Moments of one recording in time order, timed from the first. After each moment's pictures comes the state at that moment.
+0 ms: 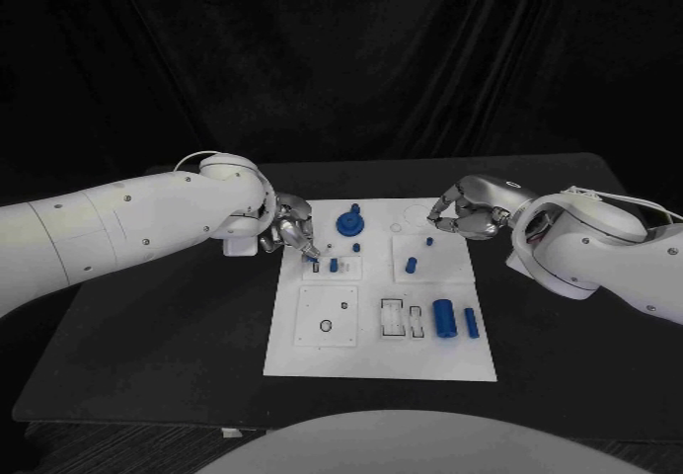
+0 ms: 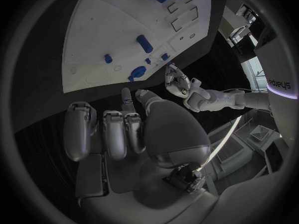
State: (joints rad) left arm 1.37 -0.60 -0.21 1.27 -1.02 0.37 -0.34; left_hand 1.19 -0.09 0.51 0.12 0.47 1.03 0.08 0.19 1.07 1.40 0.00 1.39 1.31 1.47 -0.05 1.57 1.31 0.08 1.34 0.07 1.26 1.31; right arm 1.31 -1.00 -0.21 1.72 -1.37 -0.35 -0.25; right_hand 1.23 0.06 0.18 0.14 0.51 0.90 0.12 0.16 0.30 1.47 0.04 1.58 1.31 1.46 -0.03 1.55 1.31 0.04 1.47 0.08 1.39 1.31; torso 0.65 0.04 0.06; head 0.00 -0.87
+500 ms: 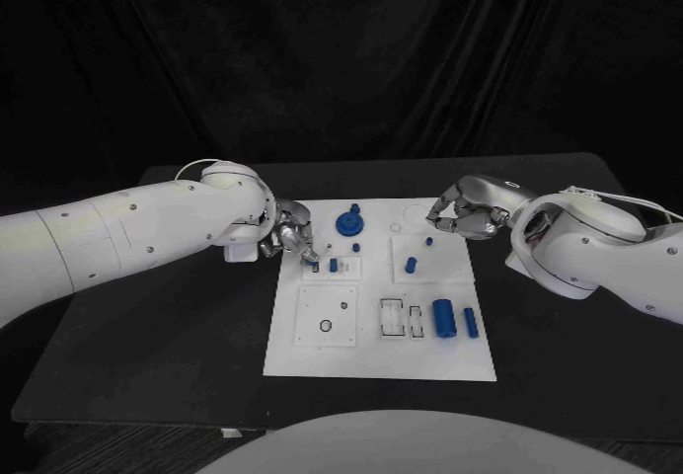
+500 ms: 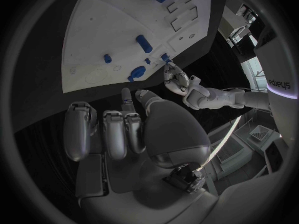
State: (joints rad) left arm 1.35 -0.60 -0.21 1.27 -1.04 0.35 -0.35; left_hand 1.20 -0.09 0.51 0.12 0.48 1.02 0.08 0.19 1.07 1.40 0.00 1.39 1.31 1.47 -0.05 1.57 1.31 0.08 1.34 0.07 1.26 1.31; right arm 1.31 -1.01 -0.21 1.73 -1.37 -0.35 -0.25; right_hand 1.23 0.06 0.18 0.14 0.51 0.90 0.12 0.16 0.30 1.47 0.04 1.58 1.31 1.46 -0.03 1.55 1.31 0.04 1.47 0.08 1.39 1.31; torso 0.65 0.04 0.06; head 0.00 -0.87
